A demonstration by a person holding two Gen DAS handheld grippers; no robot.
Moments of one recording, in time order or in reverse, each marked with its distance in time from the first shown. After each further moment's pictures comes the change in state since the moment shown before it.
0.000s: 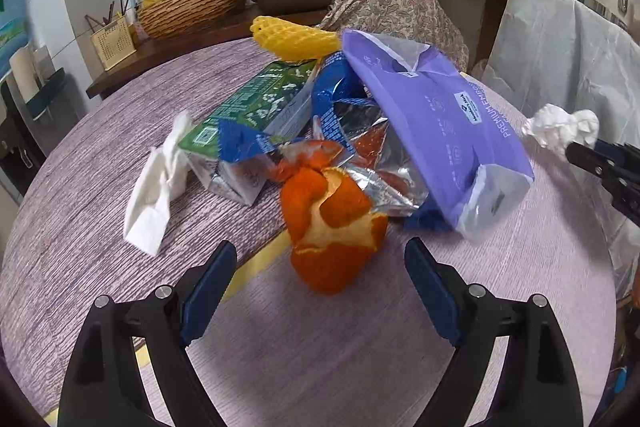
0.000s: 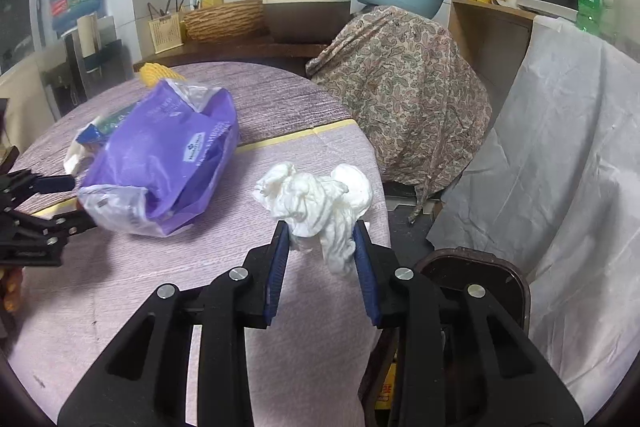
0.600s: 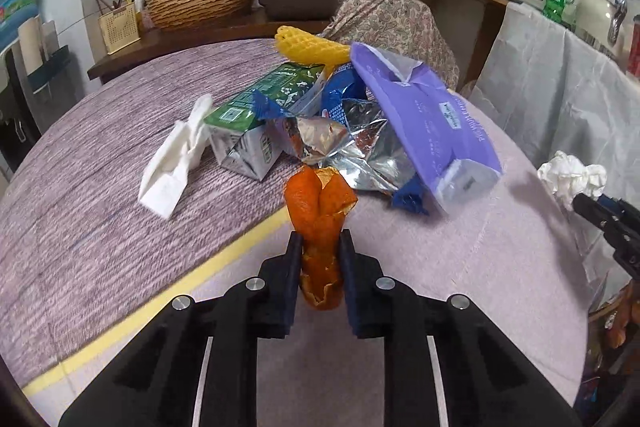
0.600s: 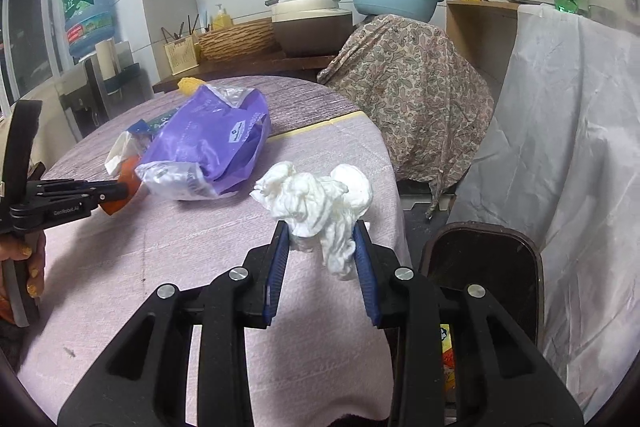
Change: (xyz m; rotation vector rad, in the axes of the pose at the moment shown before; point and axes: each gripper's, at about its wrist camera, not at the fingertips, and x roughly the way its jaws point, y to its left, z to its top) left arm -0.035 0.016 -0.023 -0.087 -0.048 -0.078; right arm -0.050 0.002 -0.039 0.069 -0.058 0.067
